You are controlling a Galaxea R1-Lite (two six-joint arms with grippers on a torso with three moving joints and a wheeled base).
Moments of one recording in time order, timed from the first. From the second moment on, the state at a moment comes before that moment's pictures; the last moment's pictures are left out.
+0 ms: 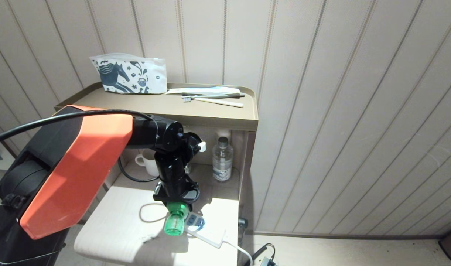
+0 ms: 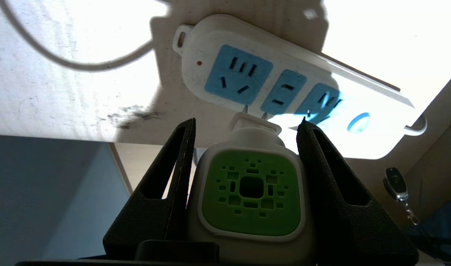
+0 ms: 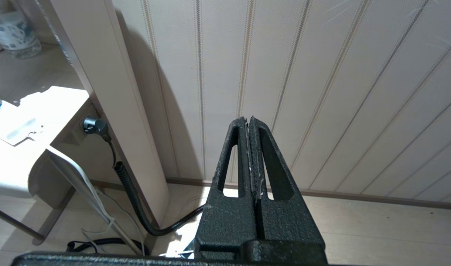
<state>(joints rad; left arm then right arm) -0.55 2.35 -1.90 0.99 0.02 -0.45 0.01 0.00 0.00 0.02 0.00 0.00</state>
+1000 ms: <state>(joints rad) -0.54 2.40 -1.92 0.97 0.12 -0.46 0.01 0.00 0.00 0.02 0.00 0.00</state>
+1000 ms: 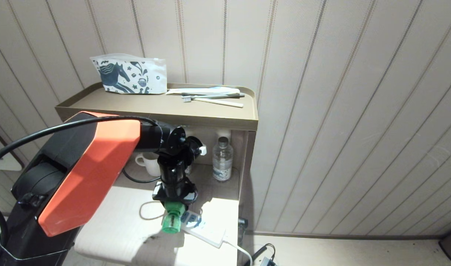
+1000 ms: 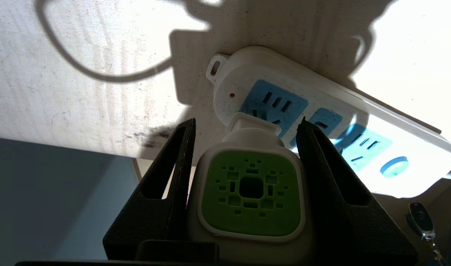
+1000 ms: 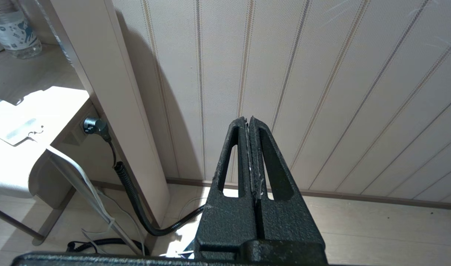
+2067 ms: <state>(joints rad) -0.55 2.37 -1.91 0.97 0.07 -0.46 0.01 0.00 0.00 0.02 0.00 0.00</state>
